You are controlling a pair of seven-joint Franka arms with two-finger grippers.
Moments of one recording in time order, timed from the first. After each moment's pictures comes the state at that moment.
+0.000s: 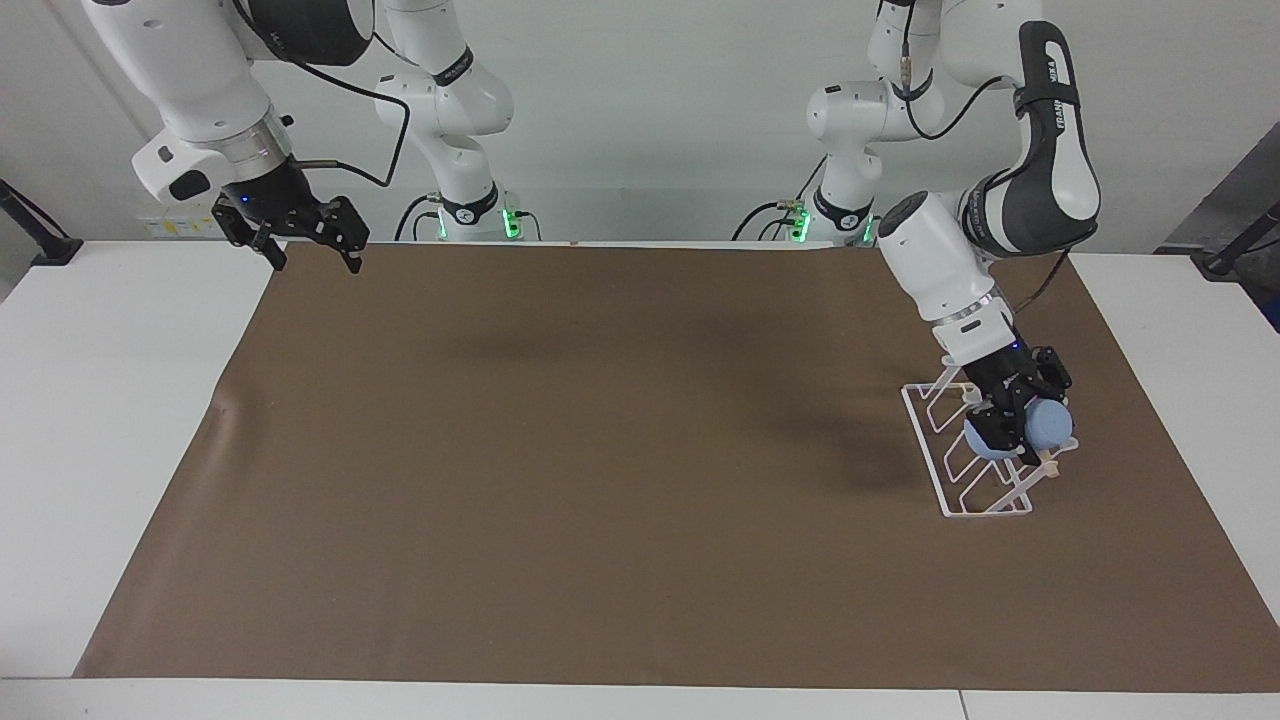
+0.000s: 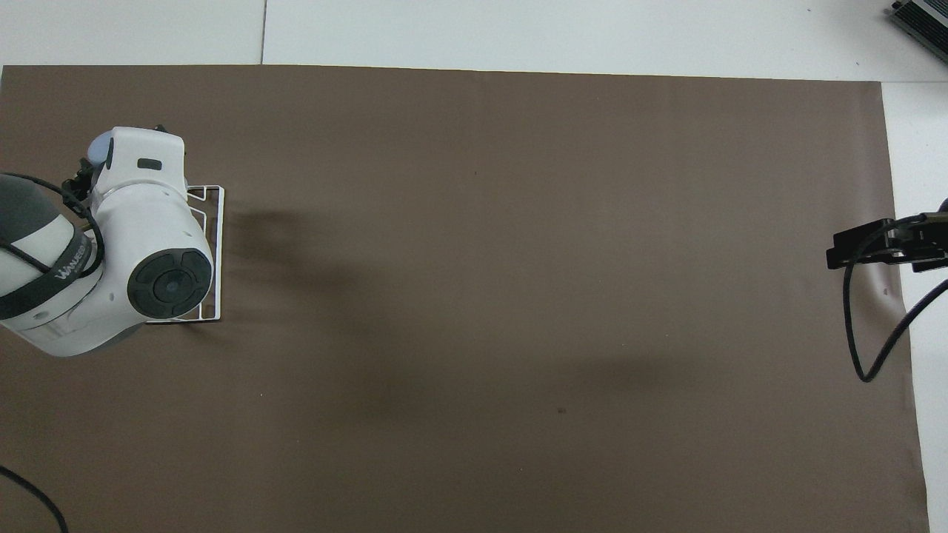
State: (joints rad) left arm 0.00 0.12 -0.14 -2.02 1.31 2.43 -1.63; right arm -0.04 -0.02 -0.01 -1.60 0.00 1.53 0.00
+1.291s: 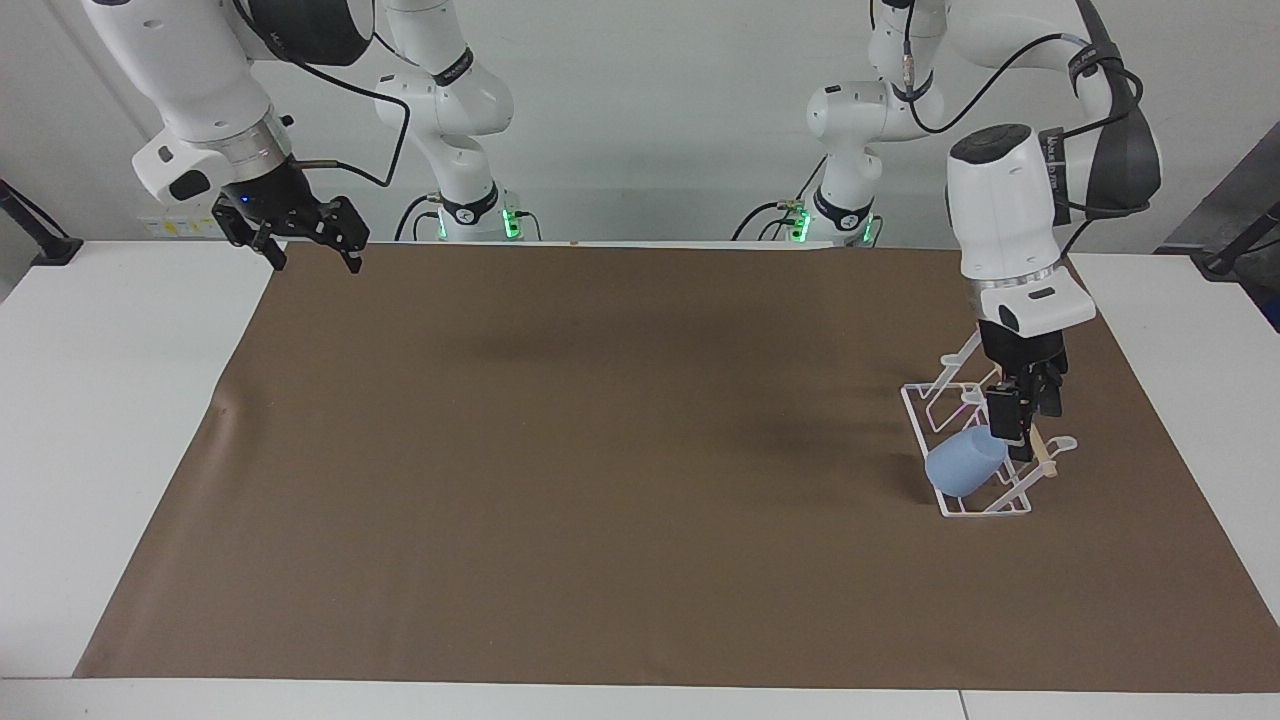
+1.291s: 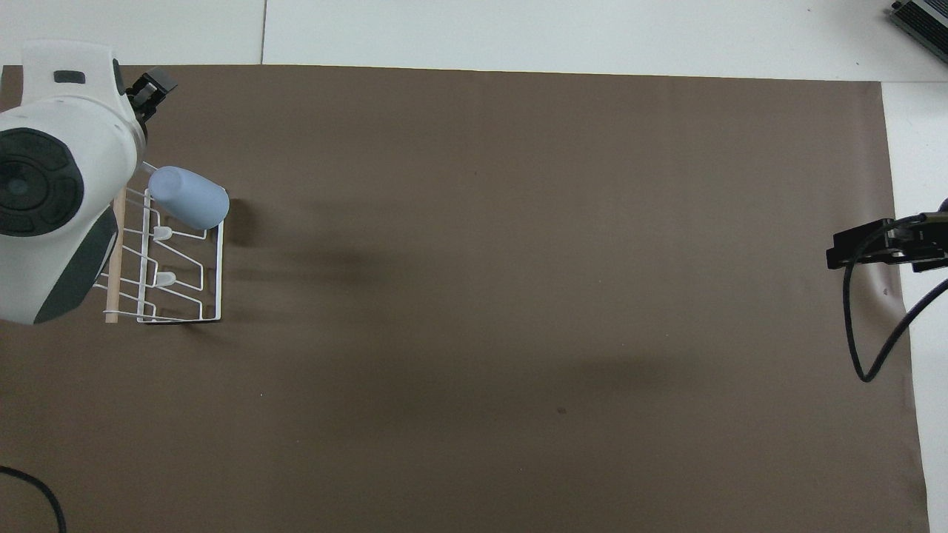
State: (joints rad) left arm -0.01 0.13 -0.16 -1.77 0.53 2.34 -1.19; right arm -0.04 -0.02 -0.01 -1.60 0.00 1.53 0.00
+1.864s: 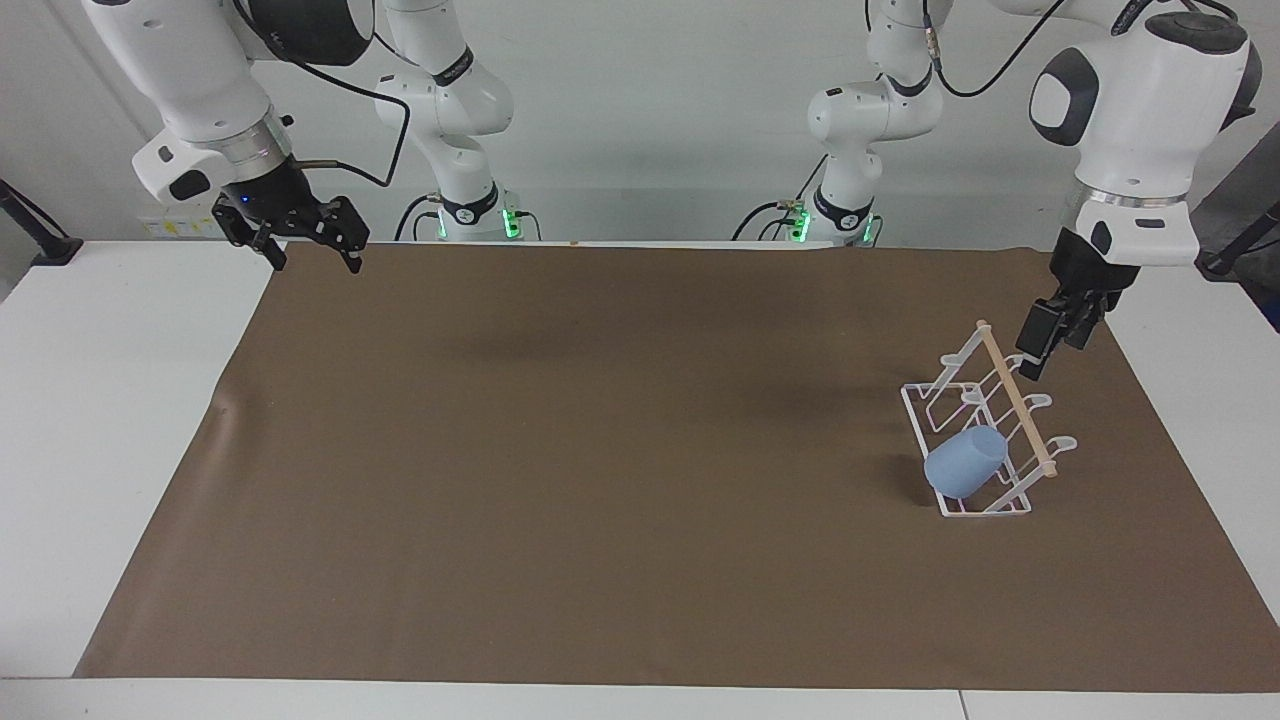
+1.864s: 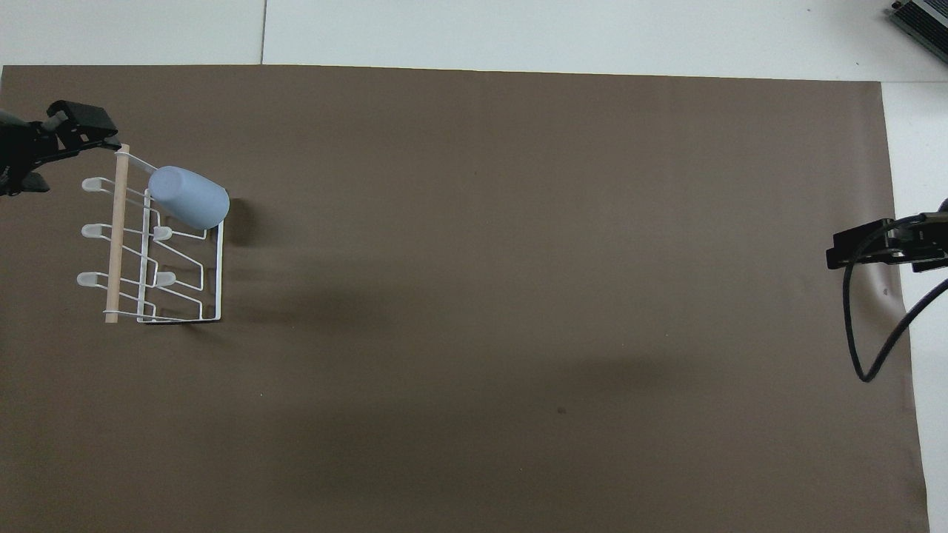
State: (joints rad) left arm 0.09 0.04 -0.16 -1.66 0.06 1.93 -0.48; right arm -0.04 -0.02 -0.01 -1.60 0.00 1.53 0.00
